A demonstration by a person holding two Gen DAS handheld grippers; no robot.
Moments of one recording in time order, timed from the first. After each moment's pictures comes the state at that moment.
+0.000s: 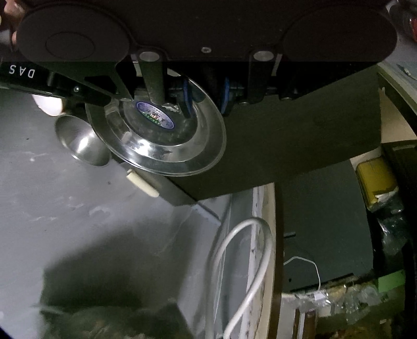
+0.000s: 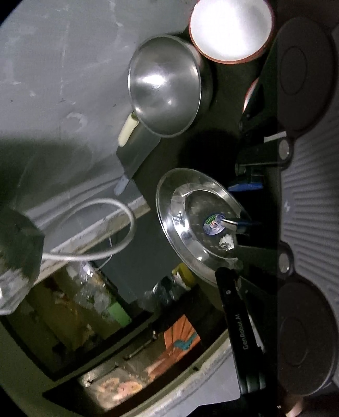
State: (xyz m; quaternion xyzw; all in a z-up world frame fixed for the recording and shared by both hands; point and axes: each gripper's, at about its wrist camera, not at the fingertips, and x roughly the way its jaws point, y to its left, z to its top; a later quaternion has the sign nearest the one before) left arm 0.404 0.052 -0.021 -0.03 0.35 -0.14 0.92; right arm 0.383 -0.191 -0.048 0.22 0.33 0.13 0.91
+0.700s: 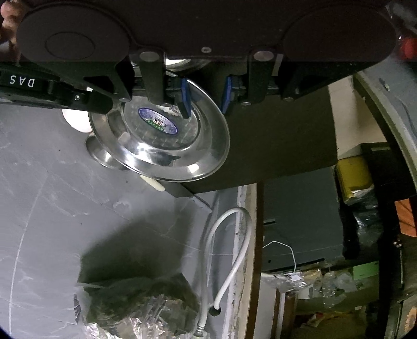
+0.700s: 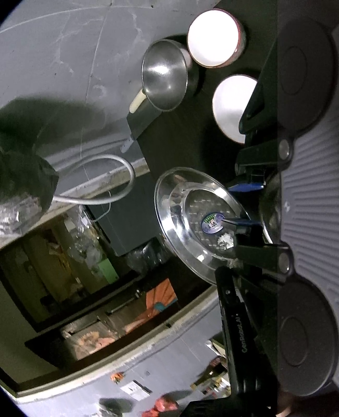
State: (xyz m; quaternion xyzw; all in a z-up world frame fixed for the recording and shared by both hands) left arm 0.277 0.058 0.015 -0.03 0.32 -0.10 0.94; right arm 0.285 -0.190 -0.004 0.17 0.30 0.22 0.91
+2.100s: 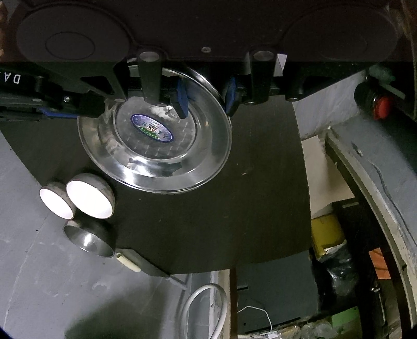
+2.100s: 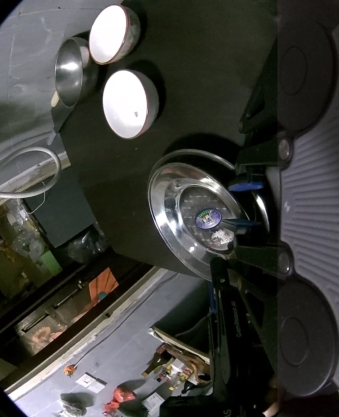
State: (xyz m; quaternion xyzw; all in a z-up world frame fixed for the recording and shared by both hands) left arm 0.212 0.038 -0.043 0.00 0.45 -0.03 0.89; right arm 0.230 -0.189 -0.055 0.15 0.43 0.26 0.85
